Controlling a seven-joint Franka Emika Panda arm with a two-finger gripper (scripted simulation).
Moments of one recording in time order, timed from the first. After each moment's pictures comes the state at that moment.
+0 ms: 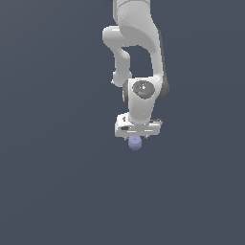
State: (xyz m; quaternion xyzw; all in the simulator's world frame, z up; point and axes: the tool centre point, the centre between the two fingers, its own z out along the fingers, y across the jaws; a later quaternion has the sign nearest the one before) arm -0.017 0.065 0.088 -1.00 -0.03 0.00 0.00
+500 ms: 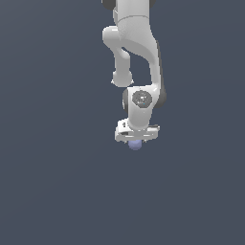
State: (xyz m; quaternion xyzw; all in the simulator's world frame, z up) arm -0.018 0.065 0.048 -1.00 -0.03 0.00 0.00
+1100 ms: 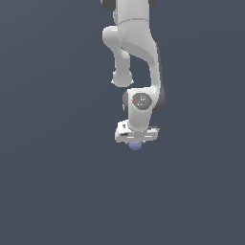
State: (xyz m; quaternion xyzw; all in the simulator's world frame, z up) arm -0.017 0.065 0.040 -1.00 -0.03 0.00 0.00
